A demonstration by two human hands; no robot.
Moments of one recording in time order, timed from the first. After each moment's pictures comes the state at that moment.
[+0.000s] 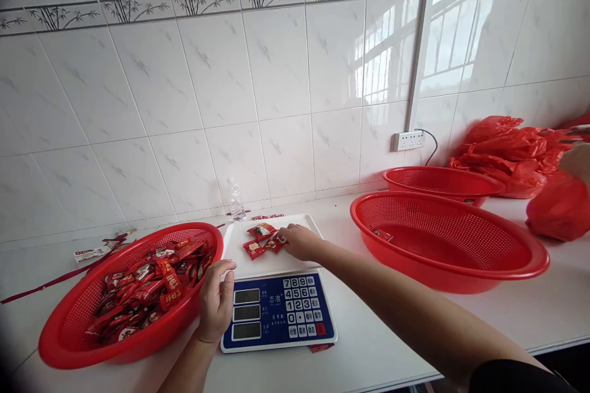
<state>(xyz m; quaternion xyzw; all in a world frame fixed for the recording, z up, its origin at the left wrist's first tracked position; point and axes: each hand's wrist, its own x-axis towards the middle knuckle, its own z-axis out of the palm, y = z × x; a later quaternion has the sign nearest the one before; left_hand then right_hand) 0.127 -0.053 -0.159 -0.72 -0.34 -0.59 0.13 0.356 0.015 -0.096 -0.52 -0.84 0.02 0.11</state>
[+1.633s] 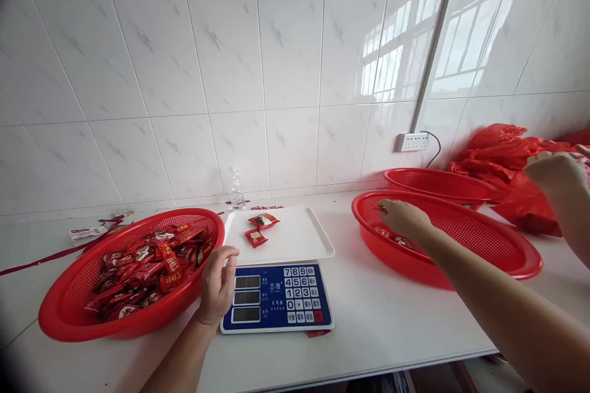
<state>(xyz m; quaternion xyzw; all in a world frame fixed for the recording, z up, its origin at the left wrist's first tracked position) 0.128 -0.057 -0.154 -0.72 -0.33 -0.61 0.08 0.543 -0.008 -0.071 -0.72 -0.67 -0.08 0.19</state>
